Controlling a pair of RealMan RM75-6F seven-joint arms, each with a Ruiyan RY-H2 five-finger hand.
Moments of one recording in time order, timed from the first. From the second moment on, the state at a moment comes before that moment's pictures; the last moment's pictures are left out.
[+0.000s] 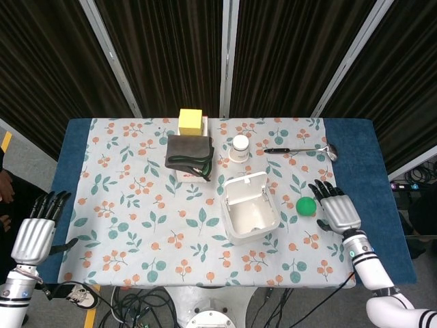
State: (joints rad) left arm -0.13 -1.26 -0.03 -1.48 1.55 1.49 0.02; right arm 0.44 -1.28 0.14 -1.56 -1.20 0.96 -0.38
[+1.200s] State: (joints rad) left arm -0.13 -1.26 -0.03 -1.47 1.55 1.49 0.00; right arm 0.42 -1.21 0.10 -1.67 -1.39 1.24 -0.30
